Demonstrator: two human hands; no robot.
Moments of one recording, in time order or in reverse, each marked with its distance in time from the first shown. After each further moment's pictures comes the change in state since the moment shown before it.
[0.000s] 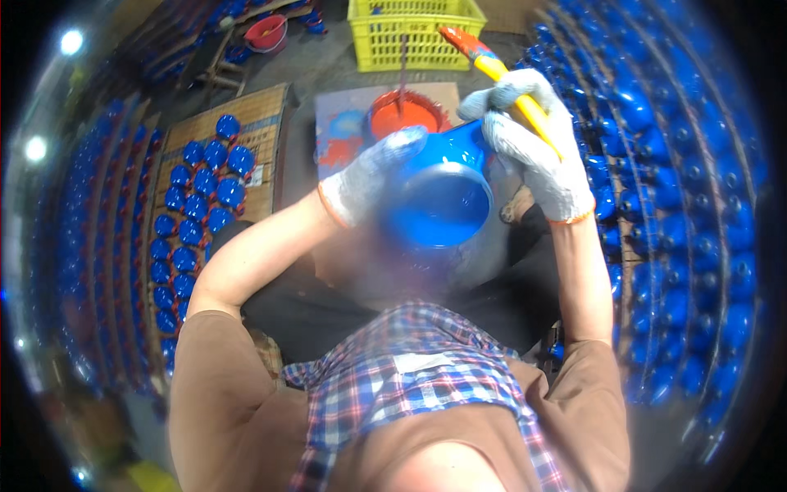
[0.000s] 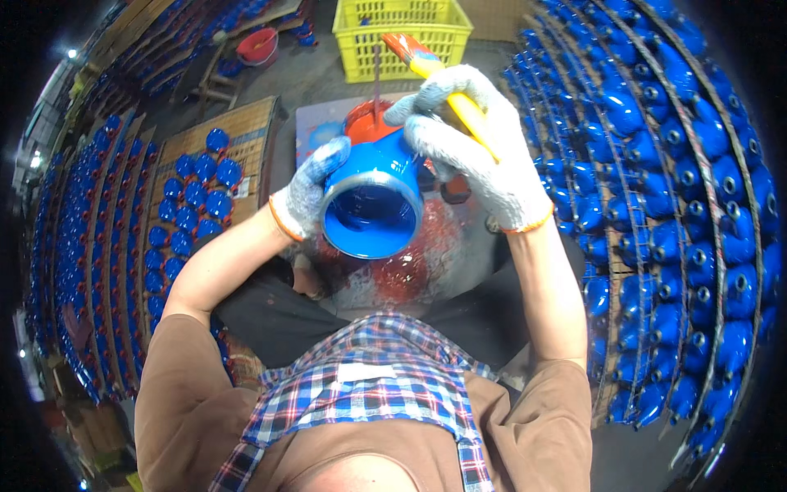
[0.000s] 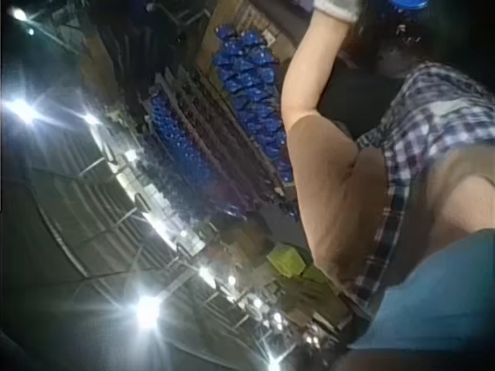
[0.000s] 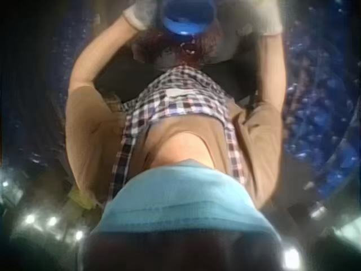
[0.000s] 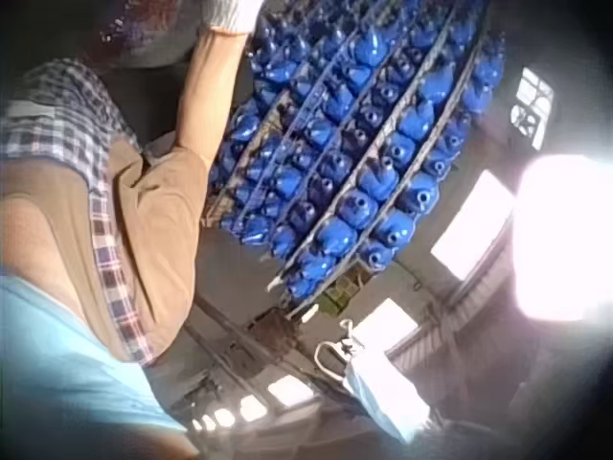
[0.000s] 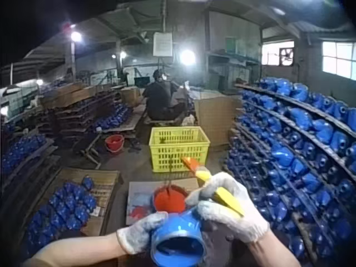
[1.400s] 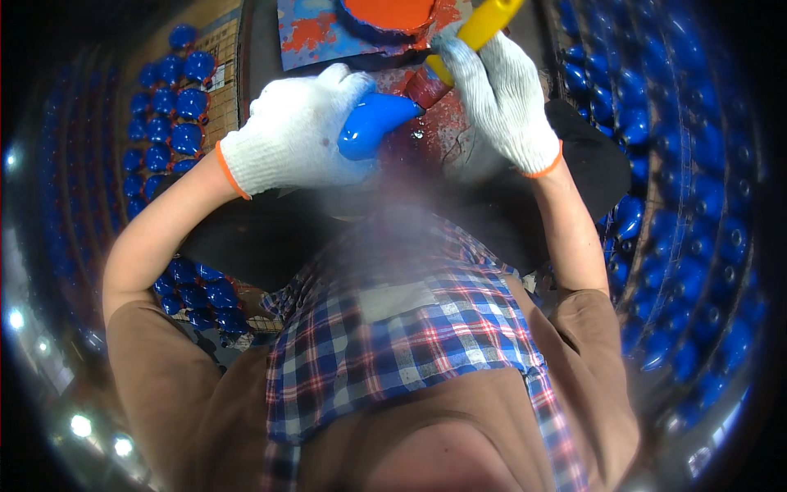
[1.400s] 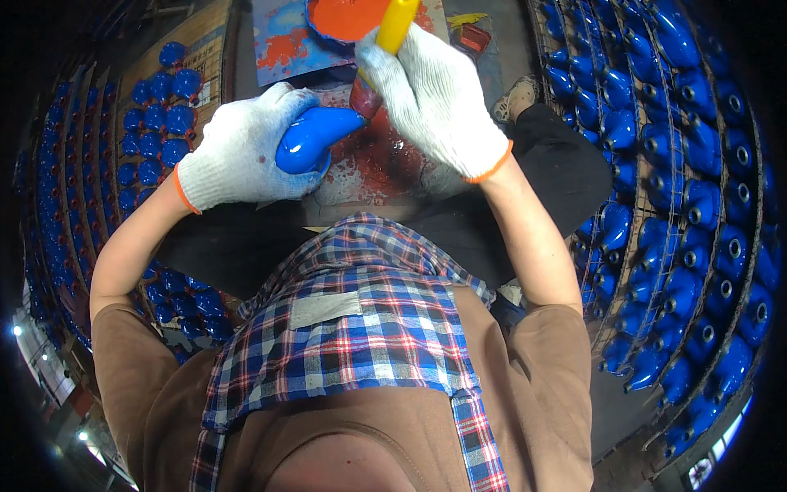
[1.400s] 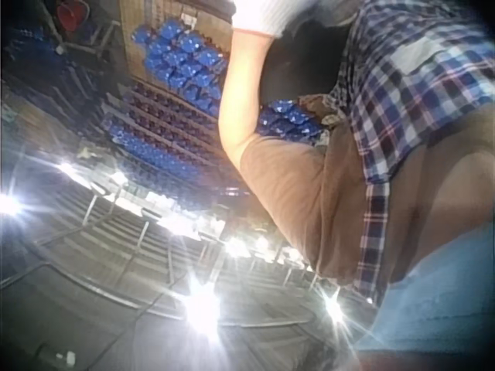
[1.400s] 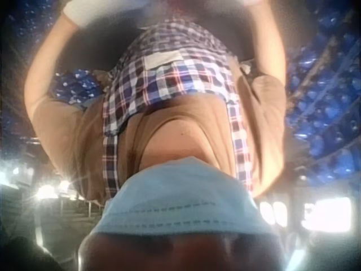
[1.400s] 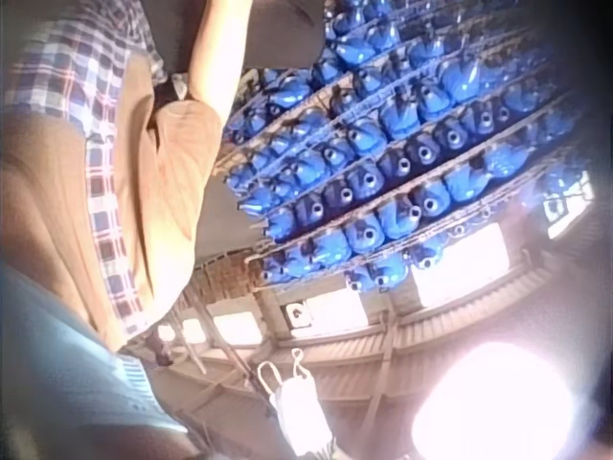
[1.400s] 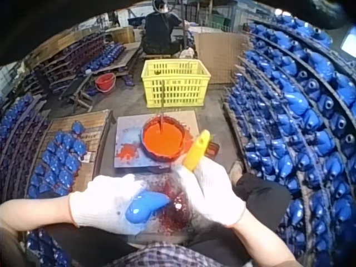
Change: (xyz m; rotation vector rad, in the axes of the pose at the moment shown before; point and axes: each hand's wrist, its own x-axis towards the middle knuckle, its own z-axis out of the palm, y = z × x) left_hand -0.054 -0.015 0.013 2.072 0.227 -0.162; right_hand -0.061 0.071 0.024 -0.630 0.019 -0.109
